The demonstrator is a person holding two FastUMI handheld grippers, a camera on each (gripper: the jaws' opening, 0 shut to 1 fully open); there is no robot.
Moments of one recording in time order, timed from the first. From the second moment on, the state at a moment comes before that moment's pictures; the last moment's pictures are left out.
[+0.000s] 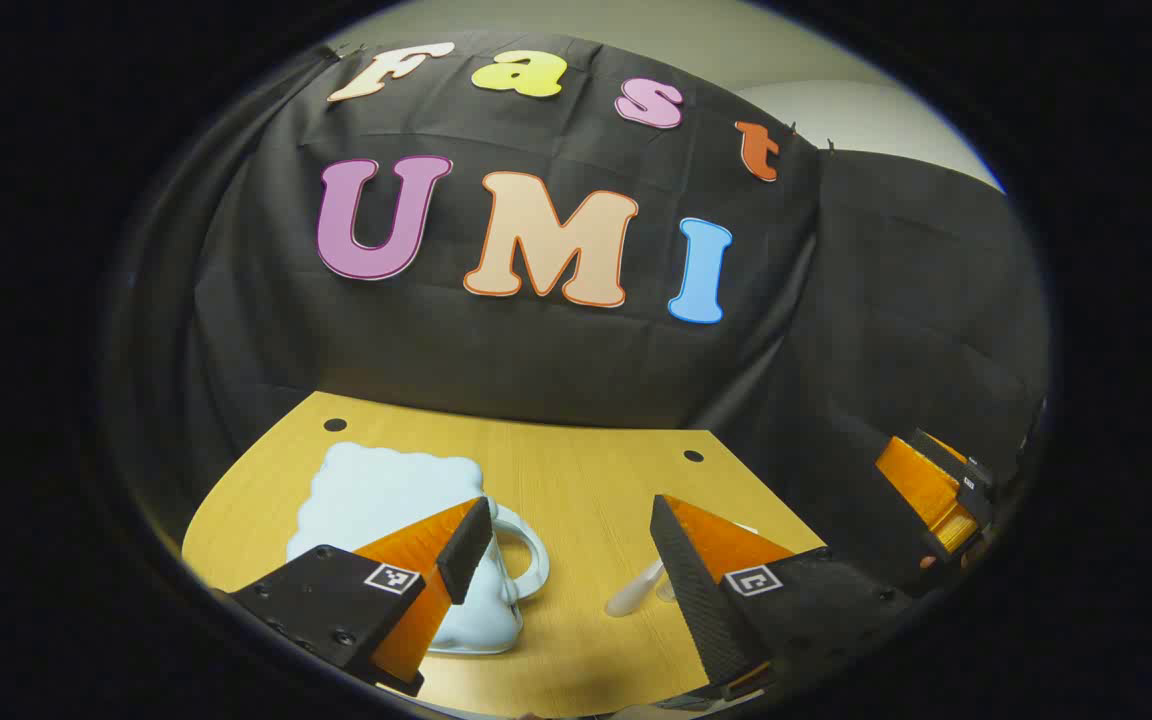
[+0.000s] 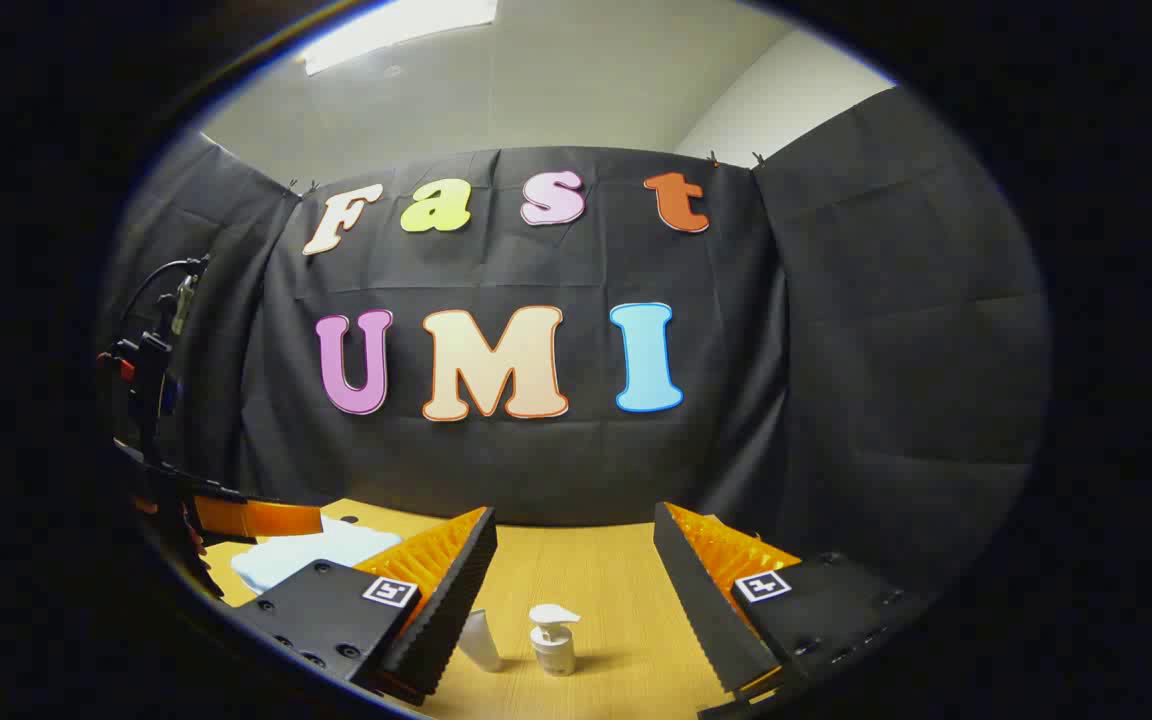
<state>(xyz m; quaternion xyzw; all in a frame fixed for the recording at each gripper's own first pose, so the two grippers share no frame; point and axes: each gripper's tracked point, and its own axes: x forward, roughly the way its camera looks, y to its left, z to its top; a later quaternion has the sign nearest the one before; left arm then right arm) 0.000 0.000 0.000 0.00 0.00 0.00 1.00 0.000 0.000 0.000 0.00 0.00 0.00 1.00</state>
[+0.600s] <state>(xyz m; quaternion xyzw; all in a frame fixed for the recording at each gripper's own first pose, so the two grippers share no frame) -0.006 0.008 -0.011 -0.01 0.02 0.01 1.00 -0.006 -0.004 -0.001 0.00 0.00 -0.01 1.00</state>
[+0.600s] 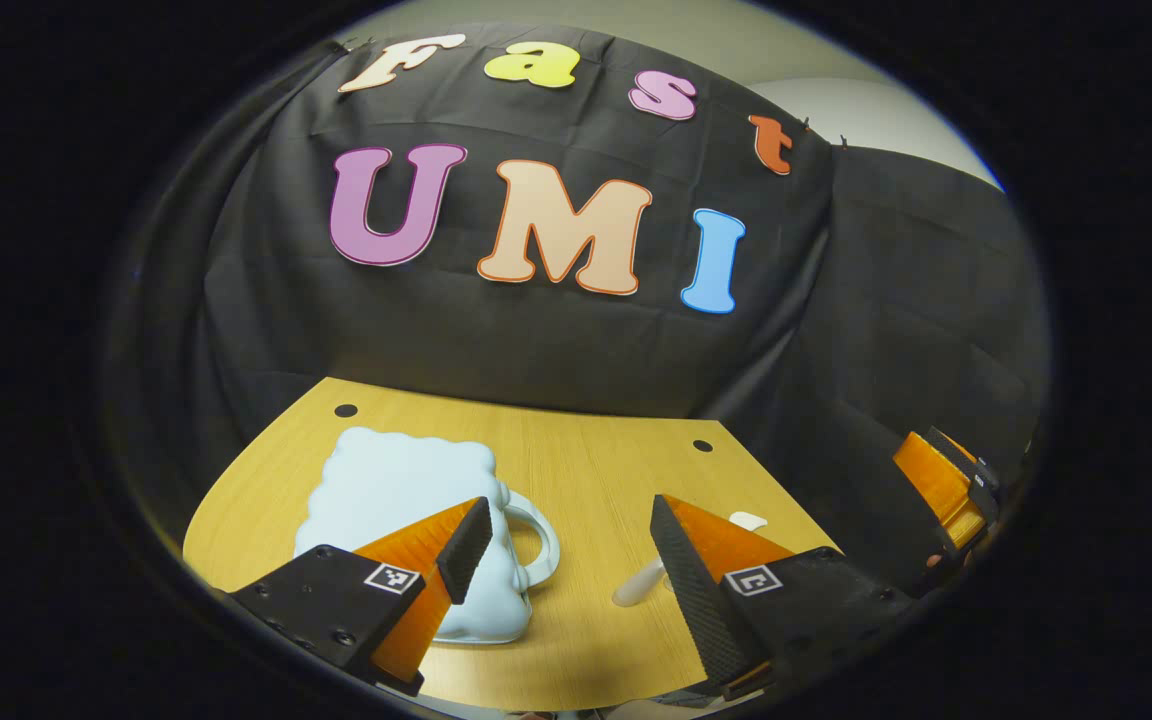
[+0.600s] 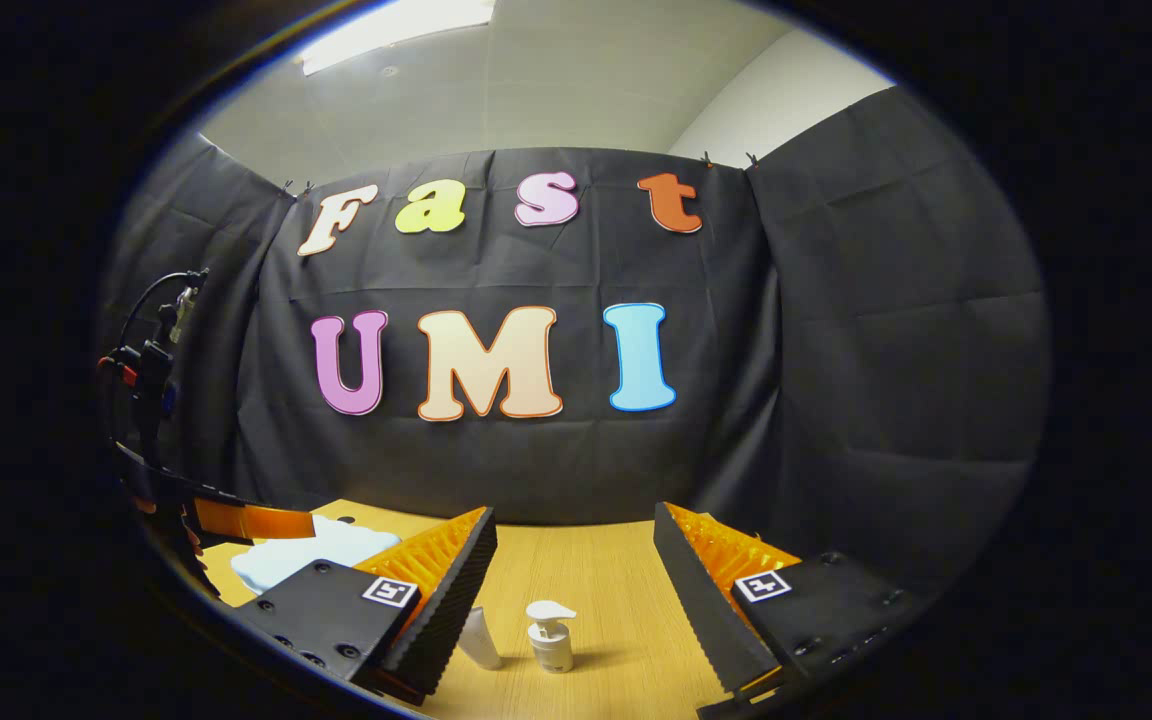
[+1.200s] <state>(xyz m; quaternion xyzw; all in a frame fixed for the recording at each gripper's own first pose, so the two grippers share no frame) -0.007 0.012 -0.017 -0.01 0.03 0.02 1.00 -0.009 -0.007 0.002 0.00 -0.01 -0.01 1.00</state>
